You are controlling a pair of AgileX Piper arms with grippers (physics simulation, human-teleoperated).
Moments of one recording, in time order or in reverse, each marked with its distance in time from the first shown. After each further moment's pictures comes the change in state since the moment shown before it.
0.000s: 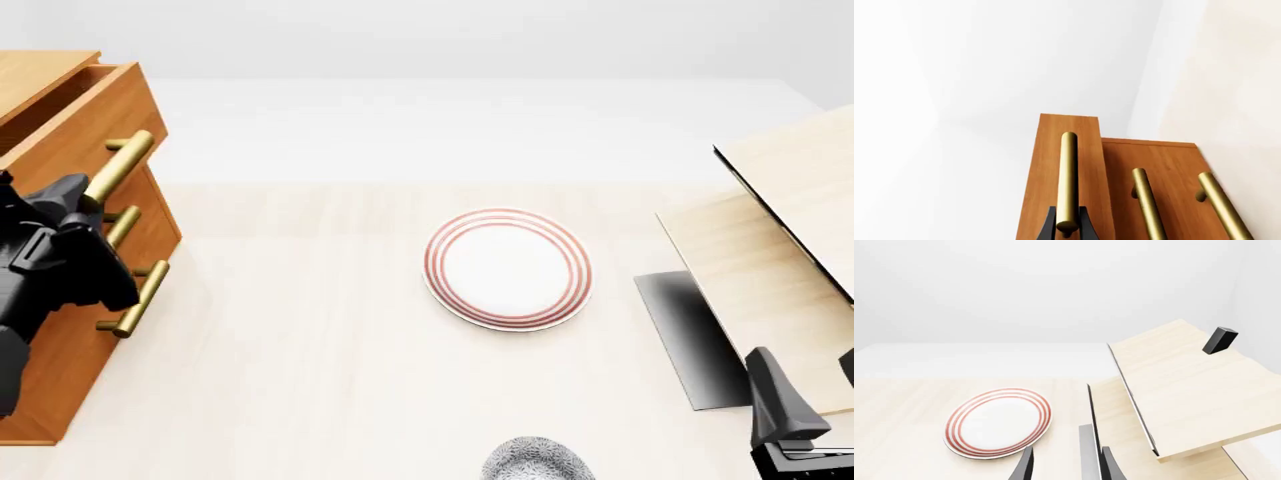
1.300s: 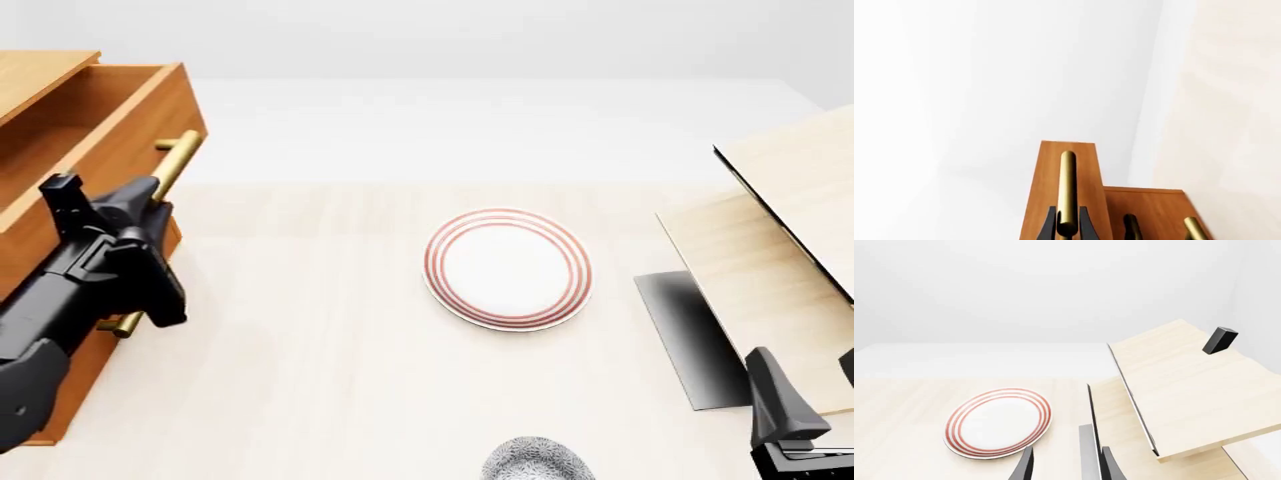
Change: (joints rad) left arm -0.216 -0.029 0.017 0.010 0.036; right arm 0.000 0.000 0.000 0.000 0.000
